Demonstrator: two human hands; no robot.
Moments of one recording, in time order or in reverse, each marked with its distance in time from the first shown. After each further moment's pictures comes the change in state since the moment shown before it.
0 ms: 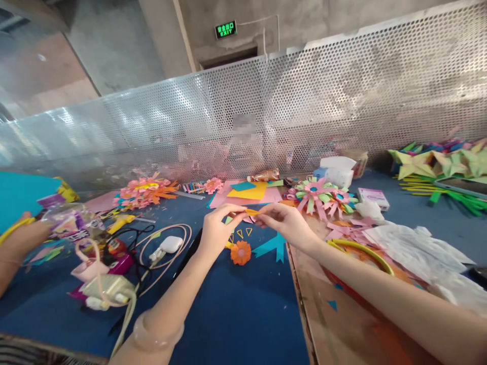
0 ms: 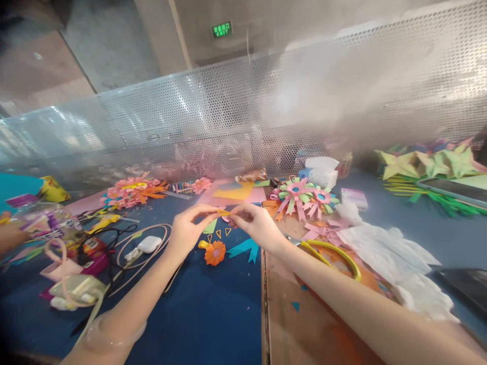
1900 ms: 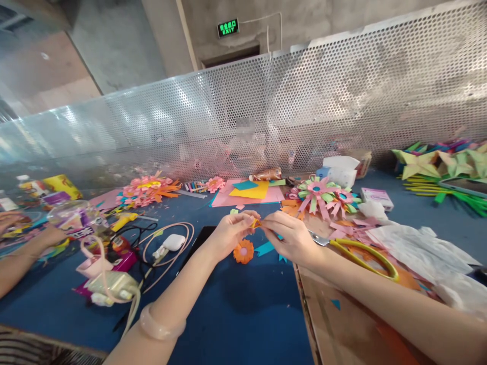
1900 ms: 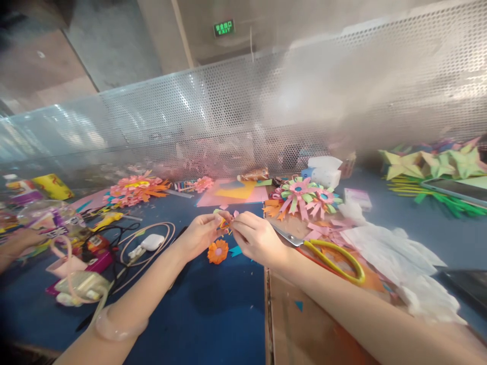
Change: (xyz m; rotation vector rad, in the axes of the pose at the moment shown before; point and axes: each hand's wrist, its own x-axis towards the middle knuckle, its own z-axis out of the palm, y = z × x) left_hand -0.006 -0.004 0.011 -0.647 -0.303 -0.404; right_hand -0.019 -0.002 0.009 -0.677 0.069 -0.737
